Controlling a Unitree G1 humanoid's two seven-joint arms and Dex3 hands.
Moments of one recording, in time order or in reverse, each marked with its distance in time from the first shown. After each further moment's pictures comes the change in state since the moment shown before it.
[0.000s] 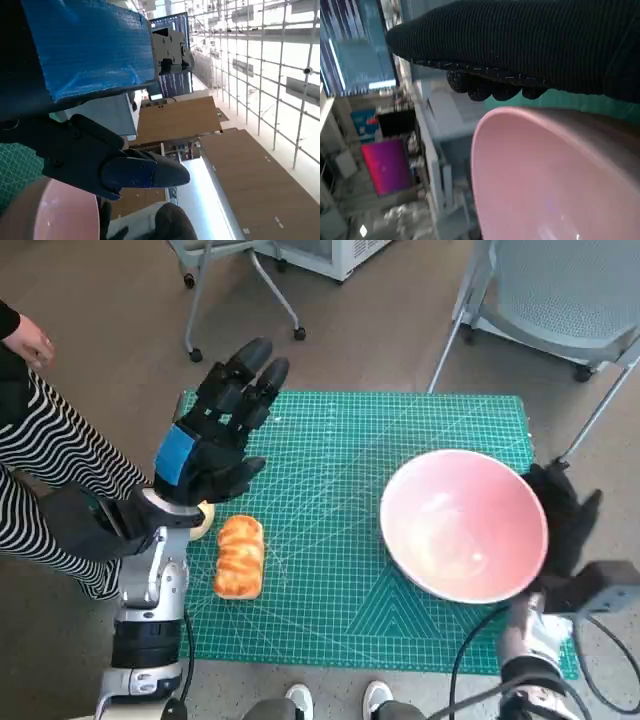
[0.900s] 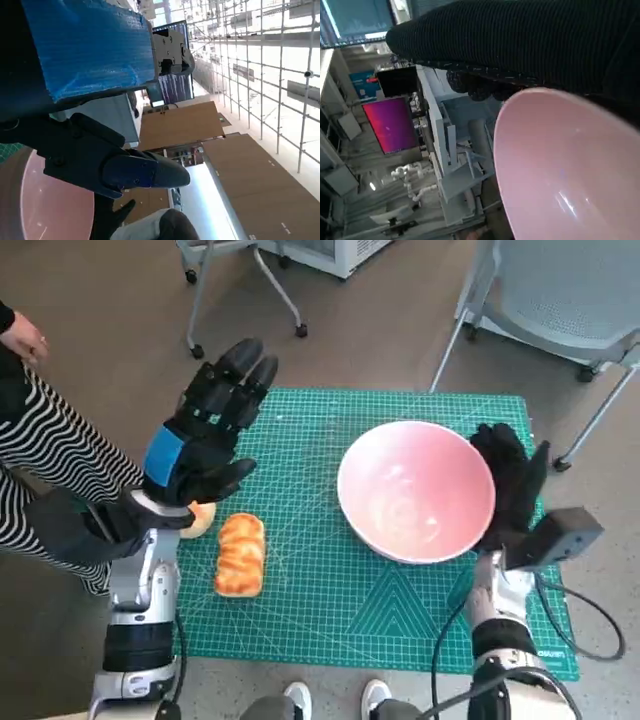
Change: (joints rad) left arm 0.027 0.018 0.016 -0.027 0.005 0.000 0.016; right arm -0.153 0.066 0.062 0.043 -0.022 0.088 -0.029
